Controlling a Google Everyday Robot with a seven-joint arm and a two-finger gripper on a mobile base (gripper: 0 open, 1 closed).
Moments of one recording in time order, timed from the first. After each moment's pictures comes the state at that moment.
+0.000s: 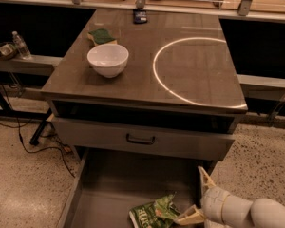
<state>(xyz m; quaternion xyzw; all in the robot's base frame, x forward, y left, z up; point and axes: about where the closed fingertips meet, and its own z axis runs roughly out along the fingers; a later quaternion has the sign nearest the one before) 0.408 -0.151 0.532 -0.46 0.75 0.14 0.45</state>
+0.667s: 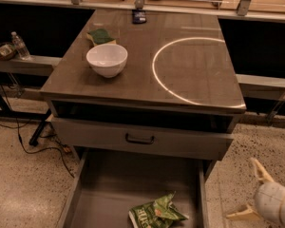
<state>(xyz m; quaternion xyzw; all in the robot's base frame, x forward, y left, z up) 0.398 -0.291 0.610 -0.46 0.77 0.01 0.43</state>
